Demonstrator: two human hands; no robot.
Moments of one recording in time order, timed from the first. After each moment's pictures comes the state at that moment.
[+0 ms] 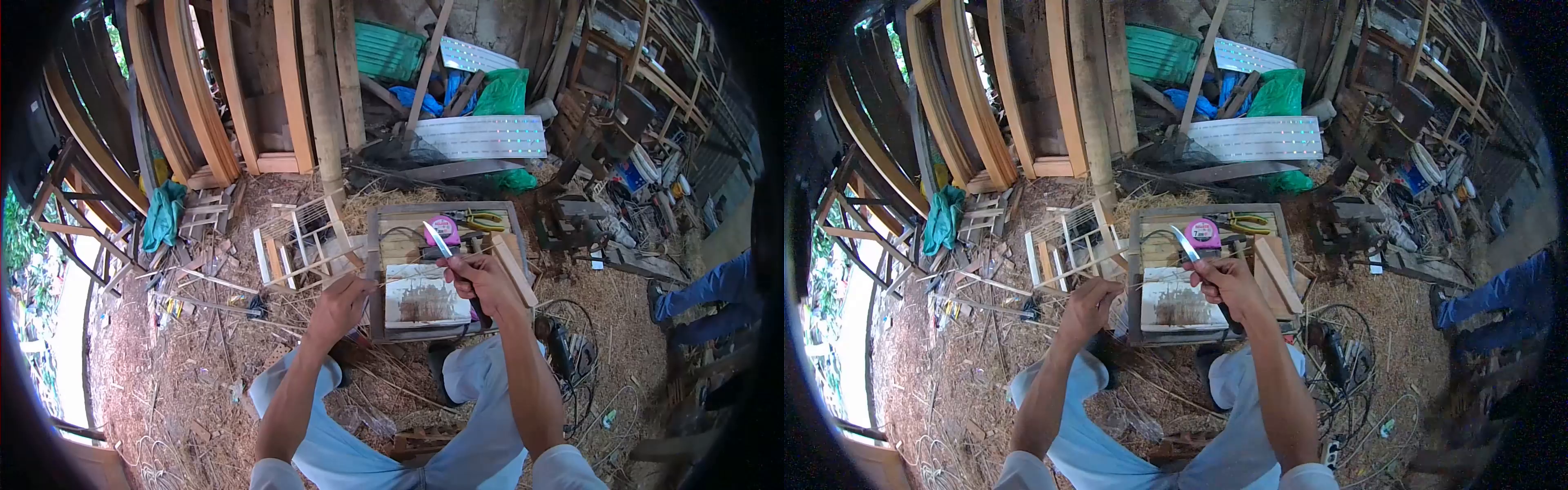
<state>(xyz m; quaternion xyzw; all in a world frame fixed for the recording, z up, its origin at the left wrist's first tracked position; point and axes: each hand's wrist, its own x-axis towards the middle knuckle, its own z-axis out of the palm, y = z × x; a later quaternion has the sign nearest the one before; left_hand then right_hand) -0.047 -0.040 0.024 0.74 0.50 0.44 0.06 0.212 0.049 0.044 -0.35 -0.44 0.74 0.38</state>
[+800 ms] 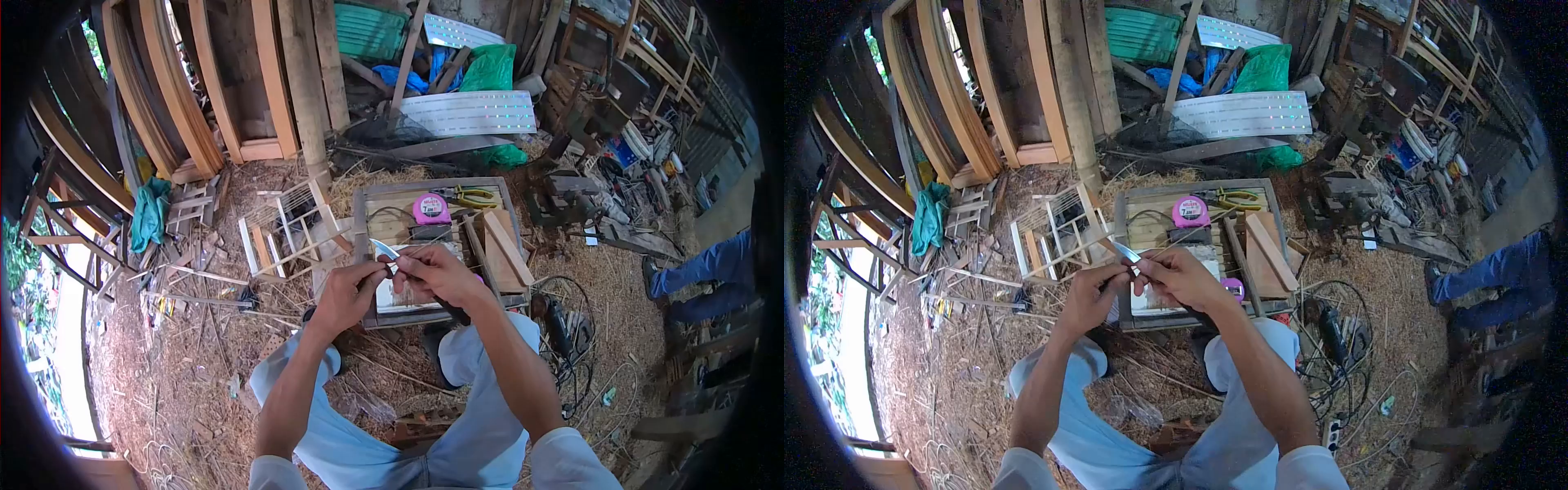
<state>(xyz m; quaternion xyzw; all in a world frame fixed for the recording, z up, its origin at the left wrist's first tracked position) -0.022 -0.034 0.039 0.70 0.52 0.42 0.25 0.165 0.030 0.045 -0.29 -0.56 0.73 0.25</state>
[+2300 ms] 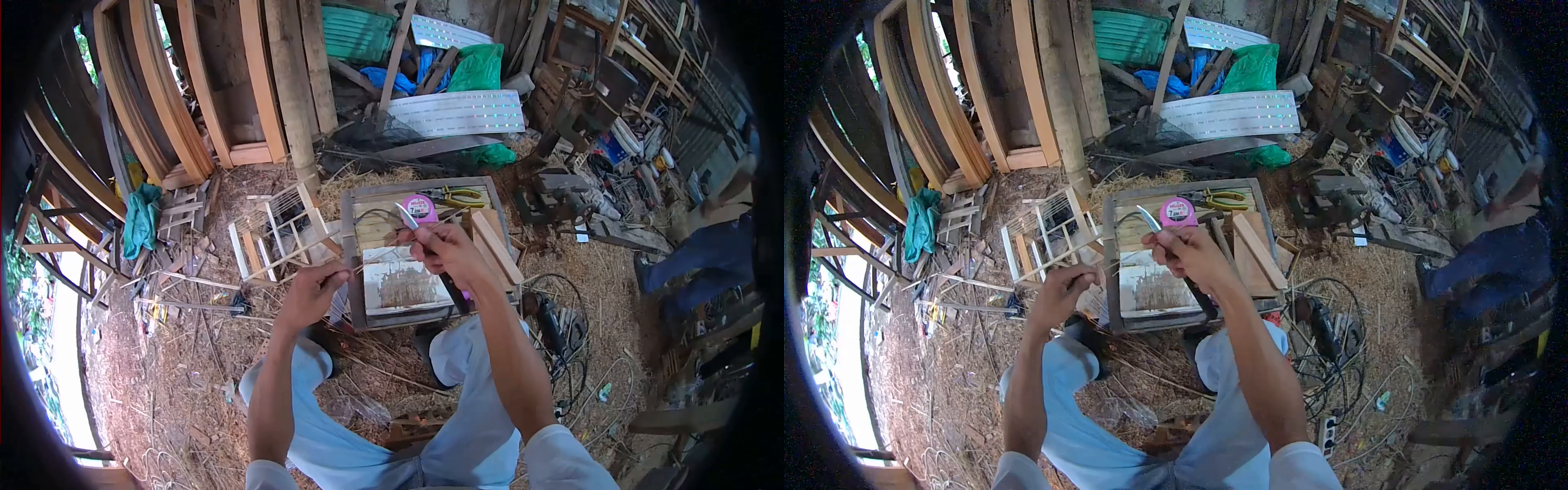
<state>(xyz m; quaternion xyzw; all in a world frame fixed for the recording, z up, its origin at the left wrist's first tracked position) -0.057 -0.030 0.031 0.68 0.53 0.39 0.32 0.192 0.051 0.057 -0.33 -0.51 0.72 0.33</state>
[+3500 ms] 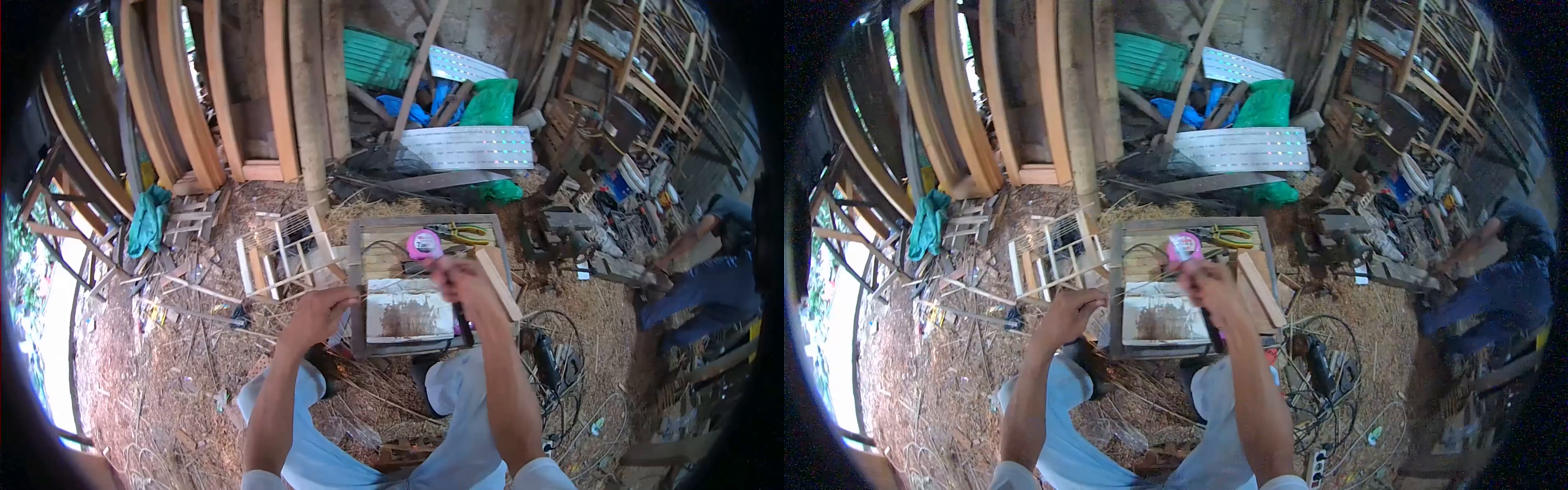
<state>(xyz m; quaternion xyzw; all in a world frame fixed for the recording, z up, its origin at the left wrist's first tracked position) -0.068 -0.026 0.023 0.73 0.55 0.37 0.20 0.208 0.062 0.047 -0.42 -0.46 0.69 0.37</state>
